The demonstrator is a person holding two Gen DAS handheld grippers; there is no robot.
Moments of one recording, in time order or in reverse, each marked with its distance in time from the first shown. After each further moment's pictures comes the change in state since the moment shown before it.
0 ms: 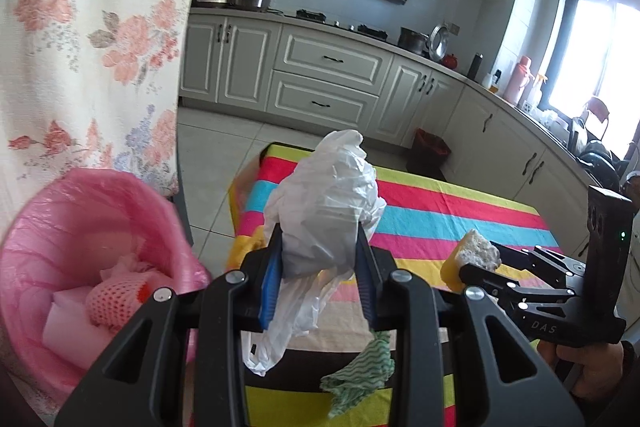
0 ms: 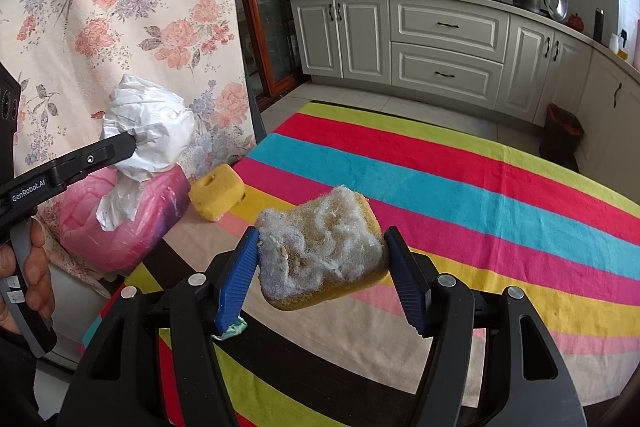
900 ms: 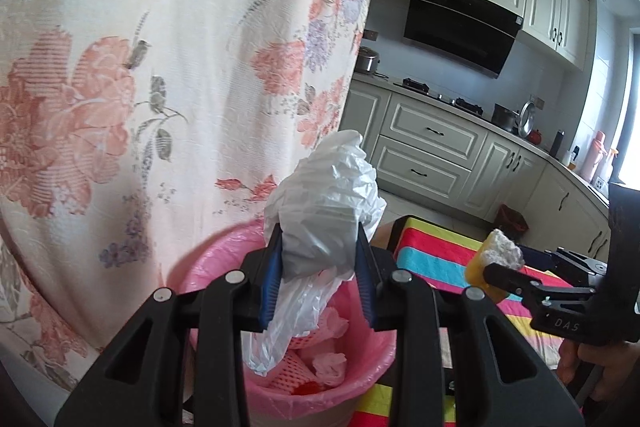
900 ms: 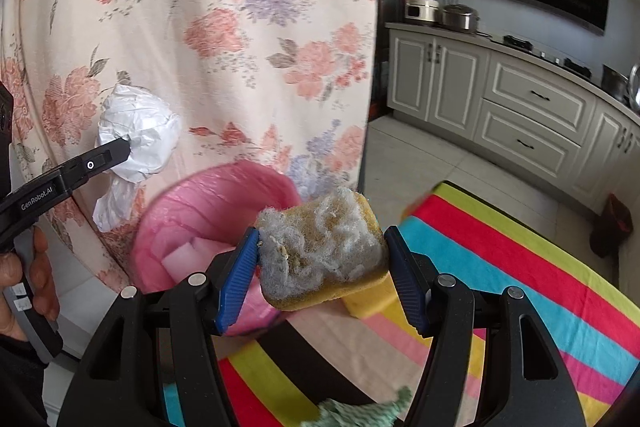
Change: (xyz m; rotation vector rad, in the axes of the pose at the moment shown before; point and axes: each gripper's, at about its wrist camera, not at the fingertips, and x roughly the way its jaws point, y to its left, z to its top) left arm -0.130 0.128 0.014 -0.156 -0.214 0.304; right arm 0.019 0.168 0.080 -0.249 -0.064 0.197
